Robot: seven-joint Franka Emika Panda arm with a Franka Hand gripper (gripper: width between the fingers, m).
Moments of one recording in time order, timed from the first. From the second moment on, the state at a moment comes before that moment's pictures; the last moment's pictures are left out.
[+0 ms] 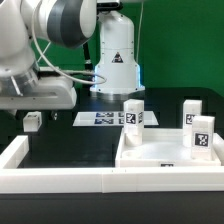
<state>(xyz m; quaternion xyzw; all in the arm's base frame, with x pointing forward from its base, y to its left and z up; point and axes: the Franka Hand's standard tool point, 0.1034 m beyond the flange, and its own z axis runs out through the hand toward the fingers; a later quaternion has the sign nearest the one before) 0.394 -0.206 0.026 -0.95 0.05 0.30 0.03</state>
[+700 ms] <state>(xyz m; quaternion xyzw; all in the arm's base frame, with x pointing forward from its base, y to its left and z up) 0.365 -0.224 0.020 -0.95 0.02 0.31 0.03</state>
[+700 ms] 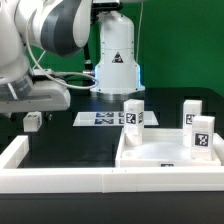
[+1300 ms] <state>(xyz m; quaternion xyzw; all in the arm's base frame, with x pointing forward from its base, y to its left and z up) 0.349 -0.223 0.013 -0.91 0.02 0.42 0.03</state>
